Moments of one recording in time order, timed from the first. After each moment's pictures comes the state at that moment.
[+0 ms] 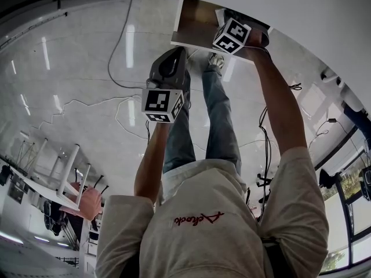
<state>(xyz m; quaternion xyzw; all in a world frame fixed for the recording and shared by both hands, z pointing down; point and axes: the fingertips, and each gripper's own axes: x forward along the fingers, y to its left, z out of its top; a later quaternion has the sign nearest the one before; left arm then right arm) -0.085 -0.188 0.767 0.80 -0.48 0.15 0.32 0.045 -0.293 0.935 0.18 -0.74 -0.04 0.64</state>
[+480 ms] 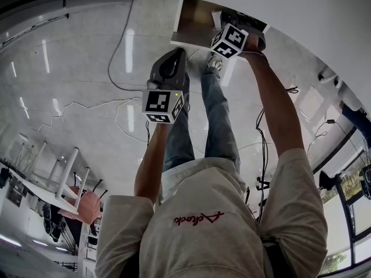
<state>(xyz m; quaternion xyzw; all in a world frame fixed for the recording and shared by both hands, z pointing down) -0.082 -0.183 0.750 0.81 -0.48 0.14 0.31 0.033 -0.284 0.905 0.20 -0.75 -0.05 0.62</state>
